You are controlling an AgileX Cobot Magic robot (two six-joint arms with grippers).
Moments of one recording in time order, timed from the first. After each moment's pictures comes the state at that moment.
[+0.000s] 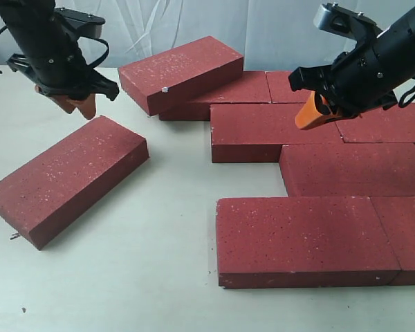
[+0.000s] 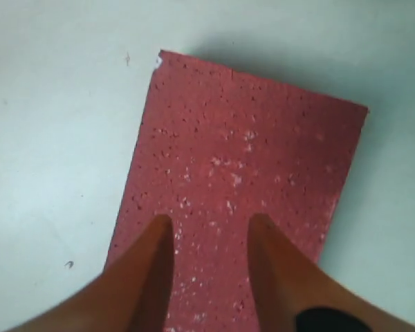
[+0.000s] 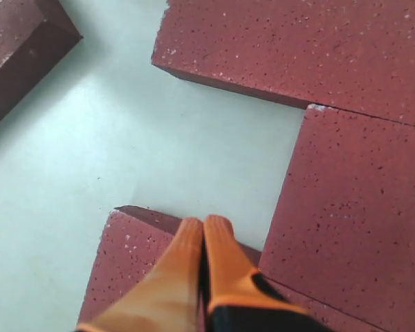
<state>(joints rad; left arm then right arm) -0.26 1.94 -1.56 -0.01 1.04 0.07 0.15 1.66 -1.21 0.58 0.94 -0.38</state>
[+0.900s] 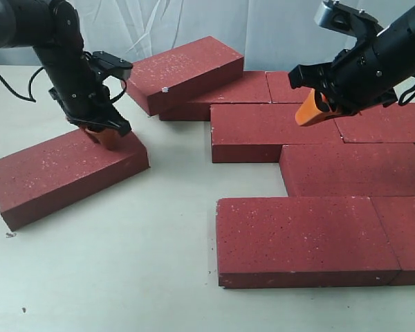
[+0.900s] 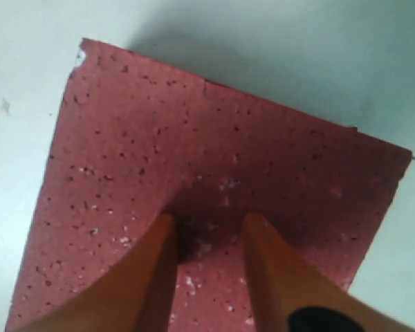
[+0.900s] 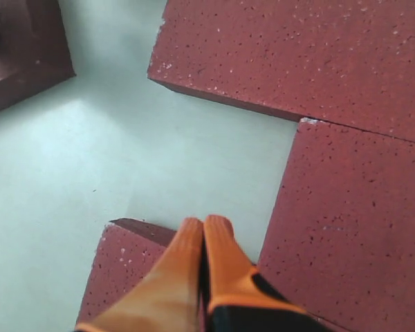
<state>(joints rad) -0.26 2.13 -1.58 -0.13 1.03 0.44 0.15 1.66 -1.21 0.58 0.91 -0.38</state>
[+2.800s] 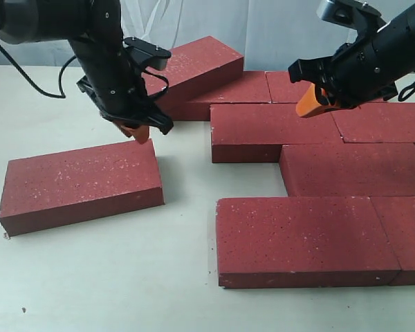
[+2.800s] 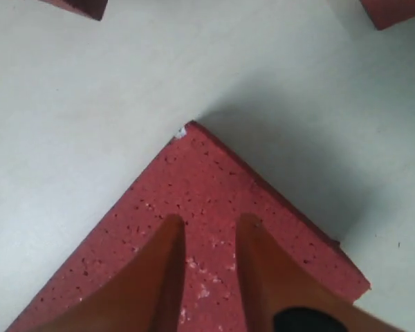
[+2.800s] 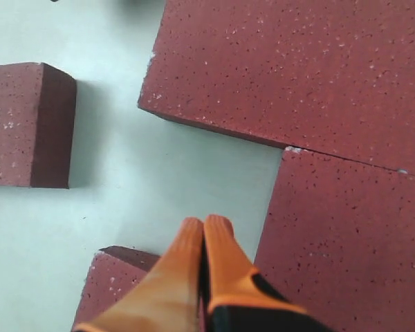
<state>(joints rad) -0.45 2.00 -1.55 -0.05 0.97 0.15 0.15 1.66 -1.21 0.58 0.85 -0.38</state>
